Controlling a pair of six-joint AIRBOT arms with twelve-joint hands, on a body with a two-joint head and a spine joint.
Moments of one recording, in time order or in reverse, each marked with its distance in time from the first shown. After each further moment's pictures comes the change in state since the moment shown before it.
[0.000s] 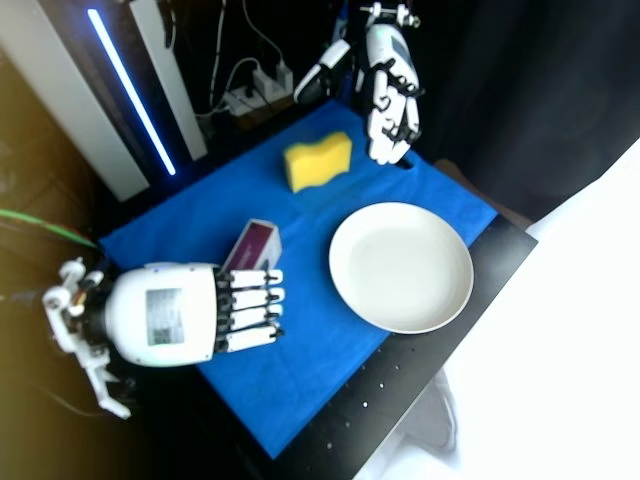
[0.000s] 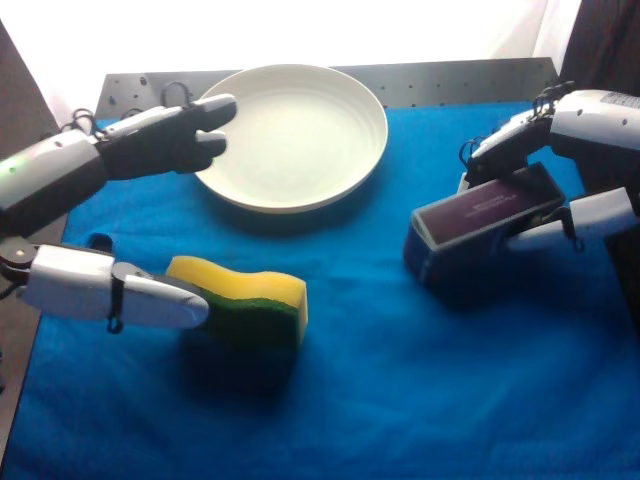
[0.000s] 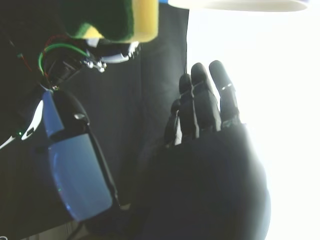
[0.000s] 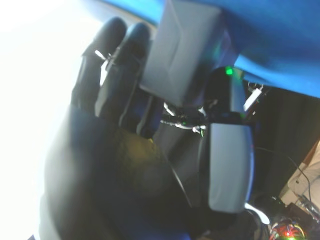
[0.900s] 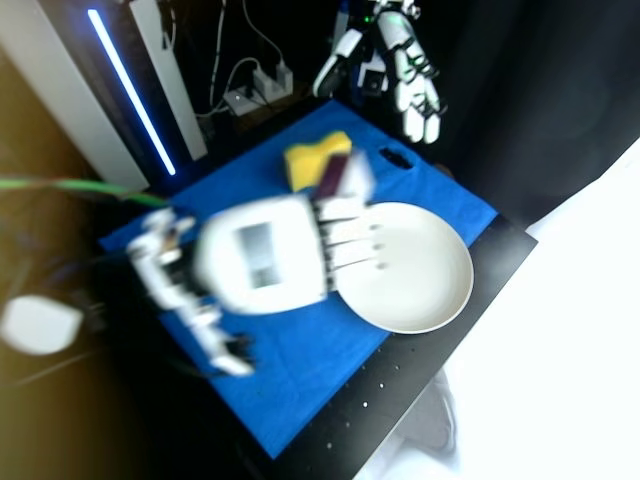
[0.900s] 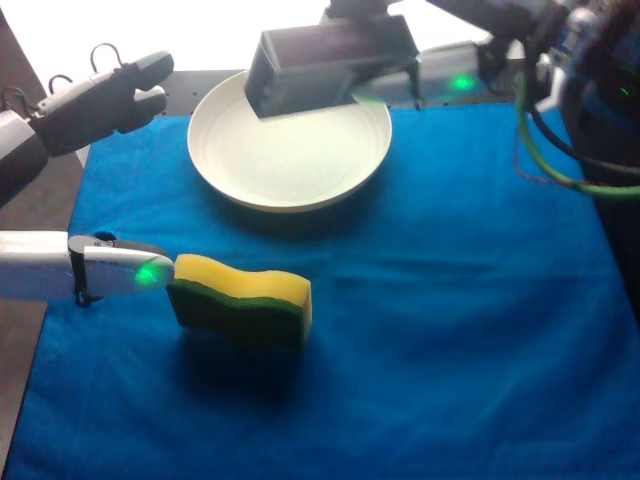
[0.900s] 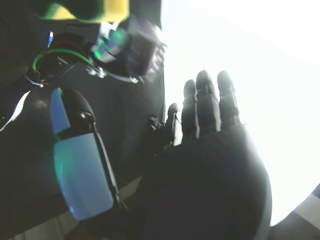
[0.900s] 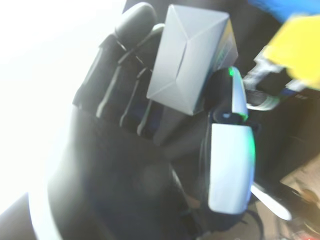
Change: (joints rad) left arm 0.085 0.029 -0.036 -0.163 -0.156 0.060; right arm 0.293 -0.280 0.223 0.082 -0.050 -0.034
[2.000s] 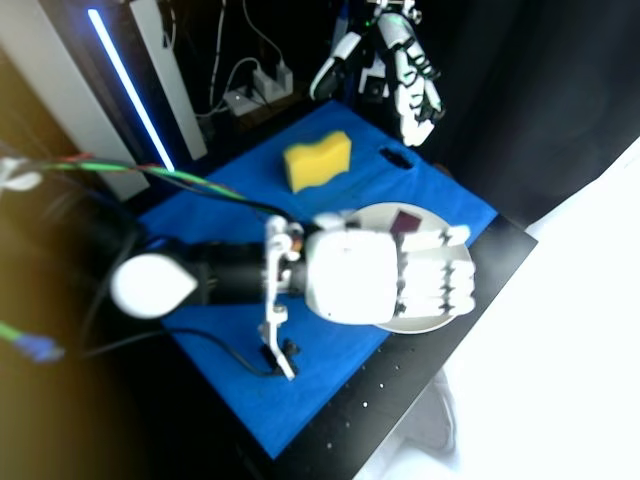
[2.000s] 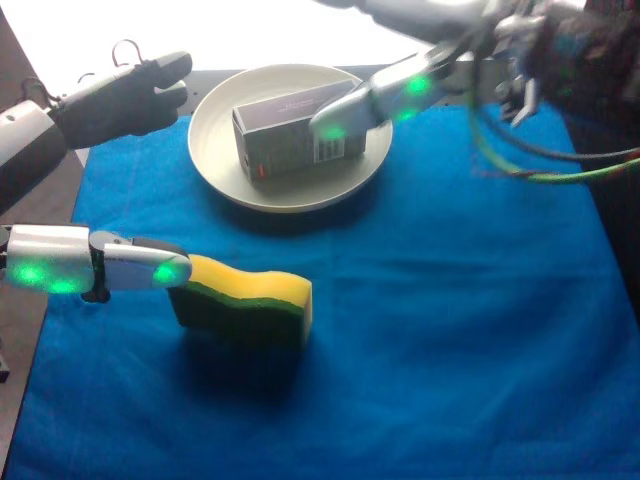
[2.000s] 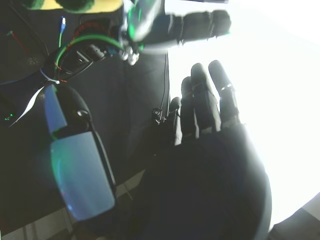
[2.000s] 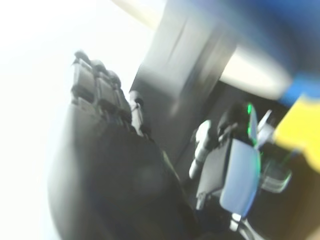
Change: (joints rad) left arm -0.039 -0.035 0.024 0.012 0.001 0.002; right arm 0.025 -0.074 0.096 -0.111 -0.112 0.094
